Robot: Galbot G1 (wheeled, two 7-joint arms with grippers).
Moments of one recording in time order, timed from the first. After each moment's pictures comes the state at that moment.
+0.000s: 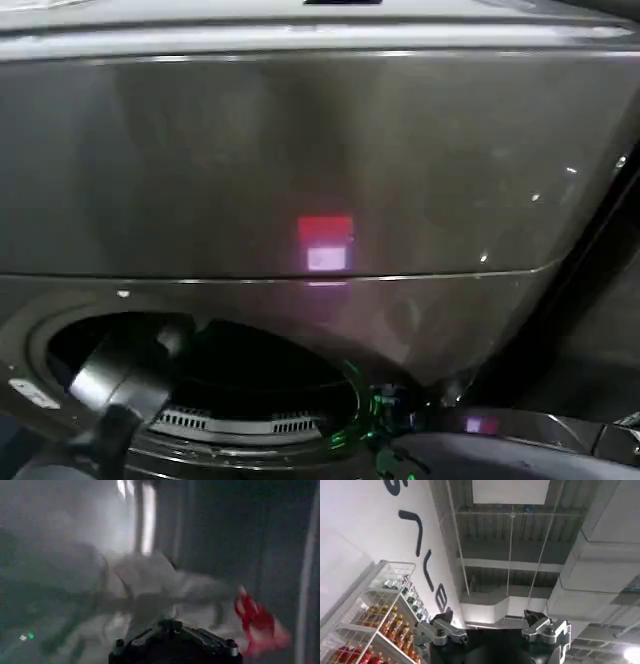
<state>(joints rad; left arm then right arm) 0.01 -1.40 0.06 -0.42 0.09 -0.03 0.74 -1.99 0.97 2.70 1.82 0.66 -0.17 0.06</state>
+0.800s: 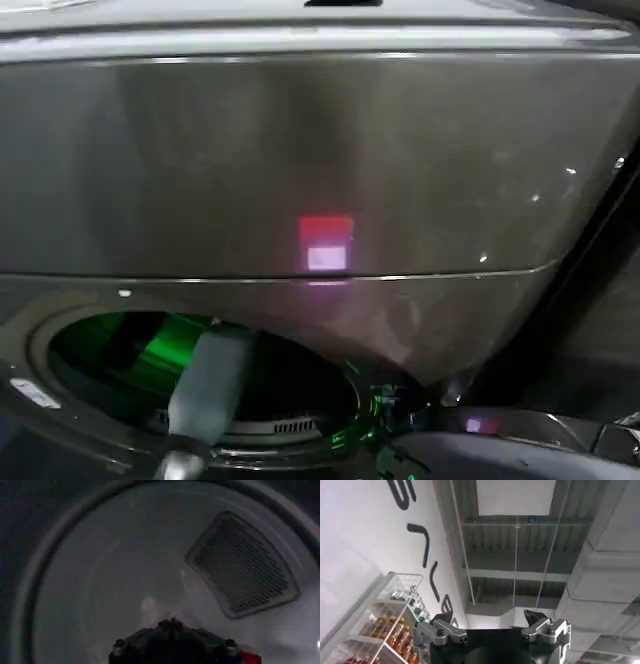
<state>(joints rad) 0.56 -1.47 -0.32 -1.18 -0.05 -0.21 -0.20 -1.99 0.96 2.70 1.82 0.66 -0.12 0.03</state>
